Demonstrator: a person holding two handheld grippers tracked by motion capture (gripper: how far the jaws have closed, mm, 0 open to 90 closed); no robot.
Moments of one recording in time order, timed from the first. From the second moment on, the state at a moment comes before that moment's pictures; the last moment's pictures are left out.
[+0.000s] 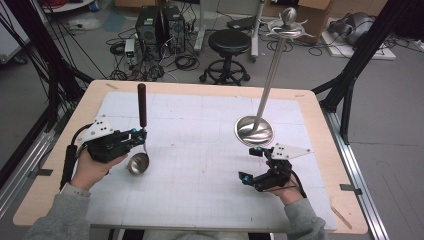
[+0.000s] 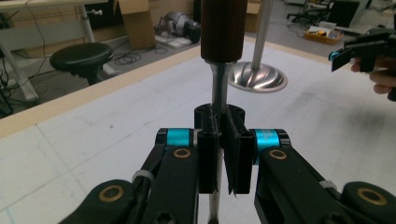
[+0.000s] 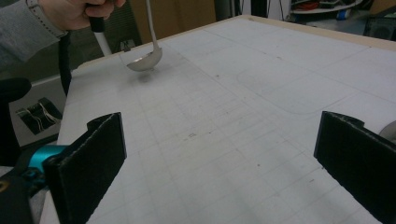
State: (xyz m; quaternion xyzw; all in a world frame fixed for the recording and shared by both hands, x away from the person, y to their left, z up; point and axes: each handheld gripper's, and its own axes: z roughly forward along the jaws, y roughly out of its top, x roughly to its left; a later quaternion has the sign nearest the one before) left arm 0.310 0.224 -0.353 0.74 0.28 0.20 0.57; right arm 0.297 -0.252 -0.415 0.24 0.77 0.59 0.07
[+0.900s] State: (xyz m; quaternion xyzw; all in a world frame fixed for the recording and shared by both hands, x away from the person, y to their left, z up) left arm 0.343 0.134 -0.310 0.74 0.19 0.18 0.62; right arm 0.285 -0.263 -0.413 0.24 0.76 0.59 0.09
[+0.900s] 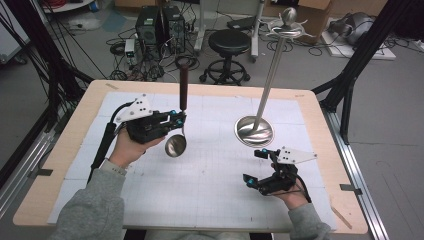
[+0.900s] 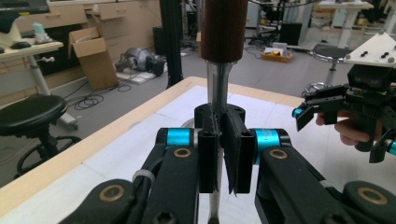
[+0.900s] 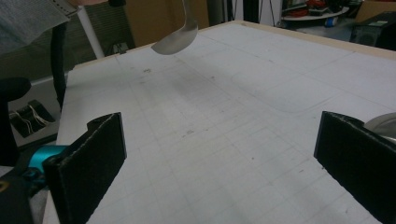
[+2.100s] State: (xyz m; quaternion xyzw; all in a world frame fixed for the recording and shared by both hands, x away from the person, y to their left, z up) left arm 0.399 0.054 -0.279 0.75 0.19 0.17 0.62; right arm 0.277 -0.281 -0.415 0.26 0.76 0.59 0.10
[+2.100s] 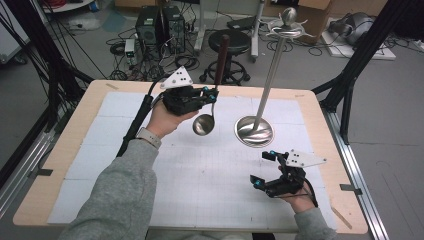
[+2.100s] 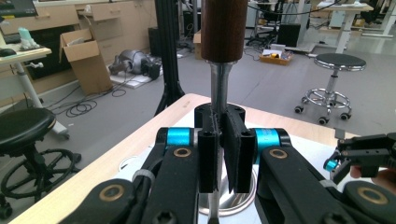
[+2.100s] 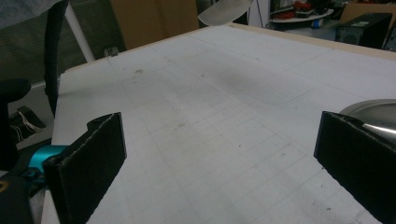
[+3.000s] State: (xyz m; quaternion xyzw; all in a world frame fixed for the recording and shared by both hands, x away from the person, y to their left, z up) left arm 0.417 0.001 -0.259 0.75 0.18 0.15 0.62; right arm 0.278 -0.281 -0.415 0.26 0.75 0.60 0.10
